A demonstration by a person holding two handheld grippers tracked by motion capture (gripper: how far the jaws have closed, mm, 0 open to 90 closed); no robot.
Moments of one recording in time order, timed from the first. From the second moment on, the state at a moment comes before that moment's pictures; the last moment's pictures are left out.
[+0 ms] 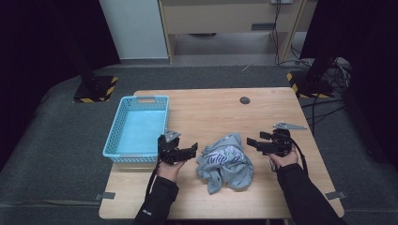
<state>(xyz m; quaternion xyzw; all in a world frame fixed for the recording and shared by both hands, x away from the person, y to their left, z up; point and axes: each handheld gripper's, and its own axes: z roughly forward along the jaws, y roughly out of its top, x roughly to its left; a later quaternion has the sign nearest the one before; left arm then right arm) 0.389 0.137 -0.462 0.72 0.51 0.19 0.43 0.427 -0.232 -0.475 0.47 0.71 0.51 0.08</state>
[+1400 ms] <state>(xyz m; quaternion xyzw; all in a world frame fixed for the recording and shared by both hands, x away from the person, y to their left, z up) 0.409 0.096 -0.510 0.76 0.49 0.11 0.41 0.435 -0.203 -0.521 0.44 0.75 0.49 0.00</state>
